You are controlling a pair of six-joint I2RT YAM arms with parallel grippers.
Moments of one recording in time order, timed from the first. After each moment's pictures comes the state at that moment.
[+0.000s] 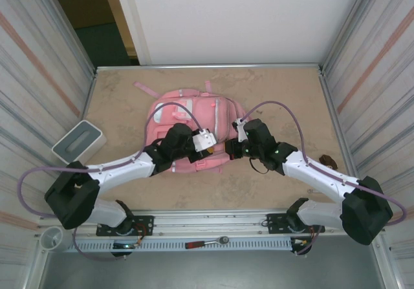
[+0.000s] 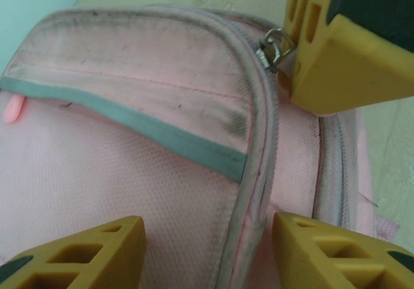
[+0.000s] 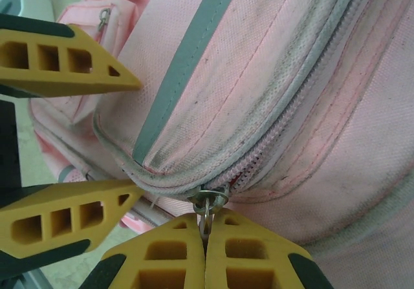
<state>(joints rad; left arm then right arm) -0.81 1.38 0.73 0.10 0.08 0.51 0.70 1.18 0.70 -0.20 -0.17 0.47</state>
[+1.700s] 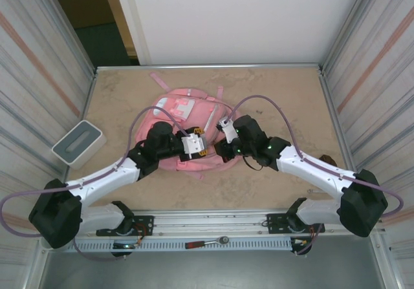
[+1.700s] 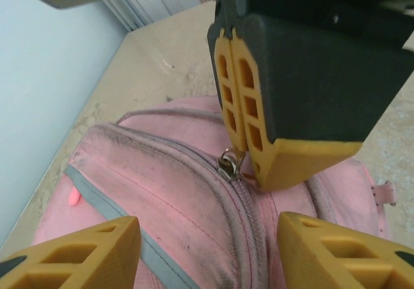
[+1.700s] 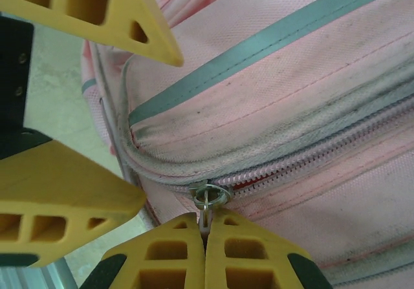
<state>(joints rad) -0.70 1.19 0.64 0.15 0.35 0.71 0.78 1.24 0.84 -0.27 -0.21 0.24</state>
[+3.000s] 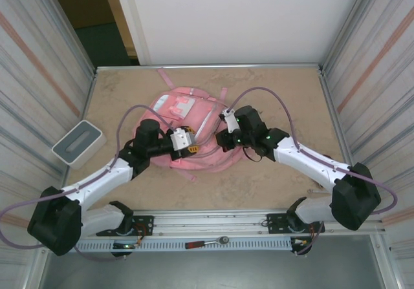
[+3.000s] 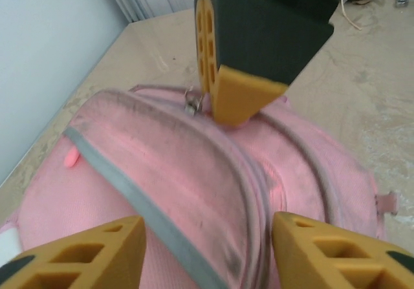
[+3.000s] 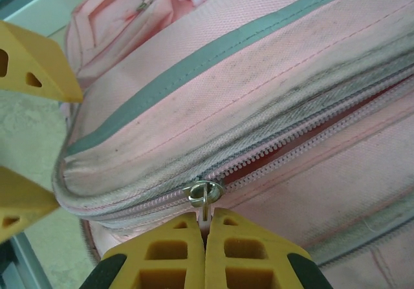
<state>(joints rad) -0.57 1.14 0.60 0.12 0.52 0.63 0.71 1.32 0.92 -0.29 -0.22 0.28</state>
